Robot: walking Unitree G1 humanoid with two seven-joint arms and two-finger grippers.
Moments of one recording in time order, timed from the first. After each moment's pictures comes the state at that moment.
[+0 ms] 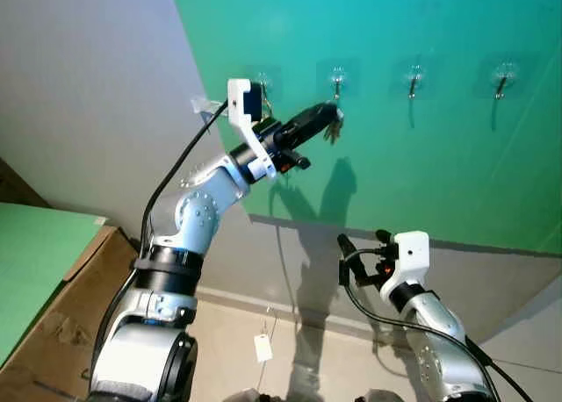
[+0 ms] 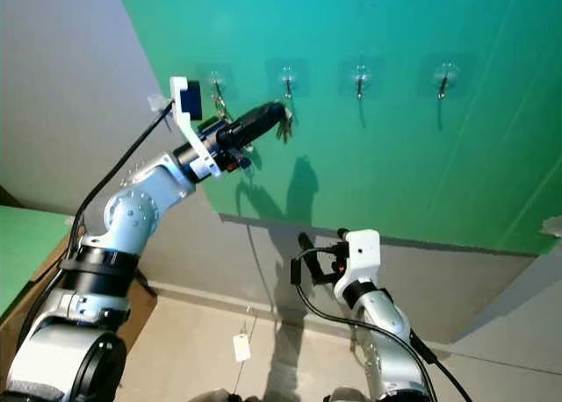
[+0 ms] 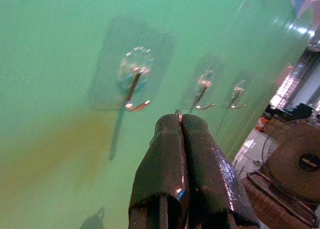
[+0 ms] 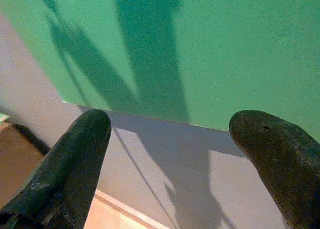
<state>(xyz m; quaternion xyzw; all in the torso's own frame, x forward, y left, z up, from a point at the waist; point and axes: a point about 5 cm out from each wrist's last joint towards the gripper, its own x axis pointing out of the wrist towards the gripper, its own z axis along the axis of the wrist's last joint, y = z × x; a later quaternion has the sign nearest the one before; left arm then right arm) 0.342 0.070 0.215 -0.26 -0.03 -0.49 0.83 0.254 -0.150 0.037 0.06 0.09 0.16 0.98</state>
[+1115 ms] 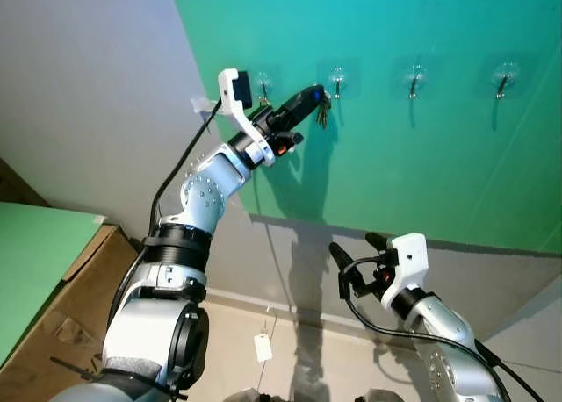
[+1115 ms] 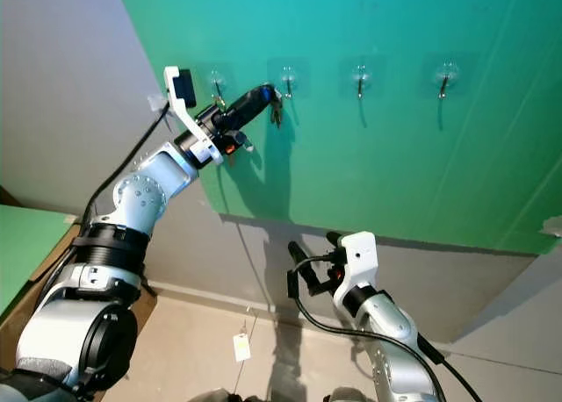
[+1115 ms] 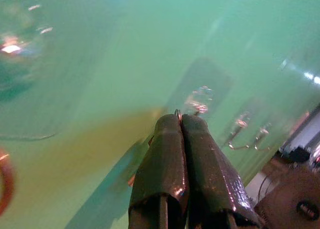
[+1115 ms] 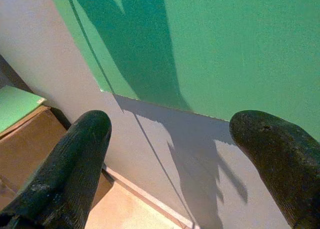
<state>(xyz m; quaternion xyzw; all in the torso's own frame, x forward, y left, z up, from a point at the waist) 0.368 0.078 0.209 -0.35 -0.02 -0.44 0.83 0.243 -0.149 0.045 0.06 0.11 0.22 0.97</state>
